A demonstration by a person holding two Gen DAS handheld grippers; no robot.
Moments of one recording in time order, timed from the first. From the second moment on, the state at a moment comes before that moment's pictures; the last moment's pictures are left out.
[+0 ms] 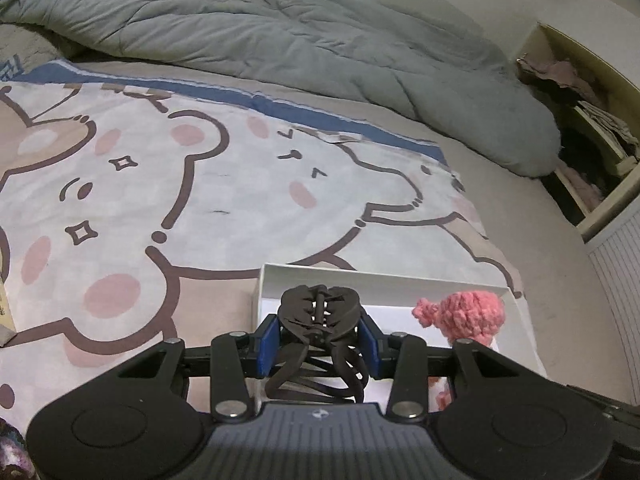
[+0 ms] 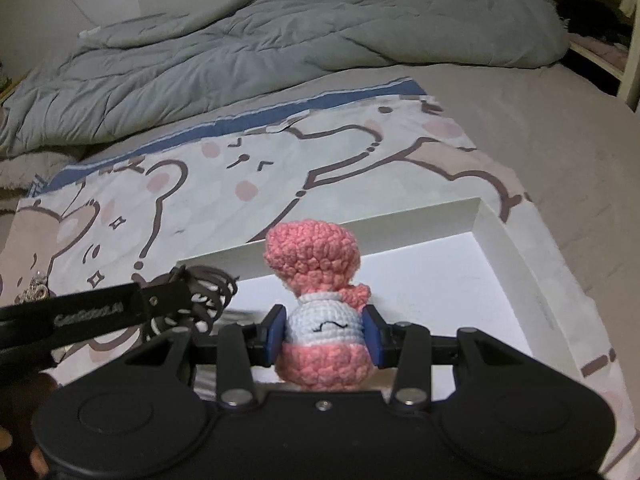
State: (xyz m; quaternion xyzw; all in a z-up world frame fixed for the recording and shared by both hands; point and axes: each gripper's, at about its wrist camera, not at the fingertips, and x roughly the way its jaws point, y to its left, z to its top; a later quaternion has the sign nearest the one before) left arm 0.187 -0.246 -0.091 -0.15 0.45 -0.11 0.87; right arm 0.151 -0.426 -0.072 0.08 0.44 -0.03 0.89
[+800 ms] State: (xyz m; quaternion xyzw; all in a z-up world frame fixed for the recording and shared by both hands) left arm 0.190 -0.229 -0.083 -0.11 0.46 -0.12 0.87; right arm 0.182 -0.399 -0.128 0.06 0.50 -0.02 0.86
